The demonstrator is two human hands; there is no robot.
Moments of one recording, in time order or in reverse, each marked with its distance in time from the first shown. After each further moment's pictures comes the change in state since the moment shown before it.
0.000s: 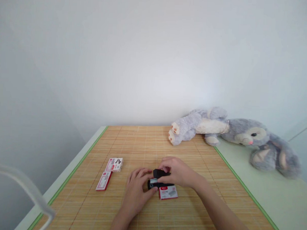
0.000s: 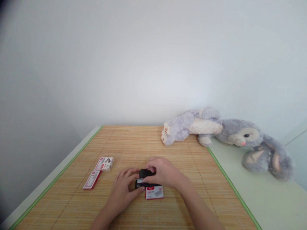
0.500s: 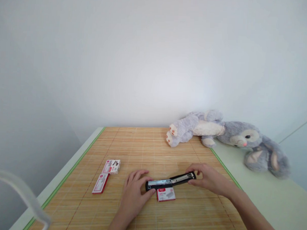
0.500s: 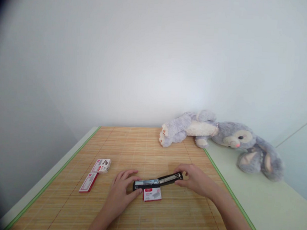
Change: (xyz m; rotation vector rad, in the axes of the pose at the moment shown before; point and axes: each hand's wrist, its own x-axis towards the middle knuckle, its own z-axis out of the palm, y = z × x) left_hand -0.002 0.000 0.001 -0.003 0.019 -0.036; right_hand -0.097 0.040 -0.057 -0.047 0.028 0.365
